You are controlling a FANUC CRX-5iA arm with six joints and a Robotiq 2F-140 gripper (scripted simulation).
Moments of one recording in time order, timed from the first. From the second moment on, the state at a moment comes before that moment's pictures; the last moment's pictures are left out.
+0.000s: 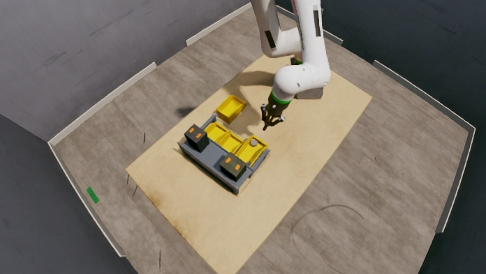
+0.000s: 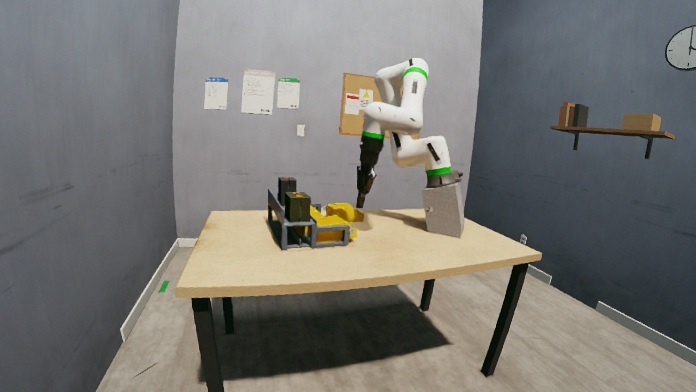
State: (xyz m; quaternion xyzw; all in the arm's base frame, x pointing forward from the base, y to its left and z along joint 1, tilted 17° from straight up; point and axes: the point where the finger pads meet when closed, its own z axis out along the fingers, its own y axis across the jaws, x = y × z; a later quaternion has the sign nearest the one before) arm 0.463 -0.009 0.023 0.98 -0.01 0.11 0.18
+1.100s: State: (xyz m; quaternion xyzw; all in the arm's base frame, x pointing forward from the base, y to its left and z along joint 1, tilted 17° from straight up) arm 0.459 -0.008 0.020 0.75 0.64 0.00 0.19
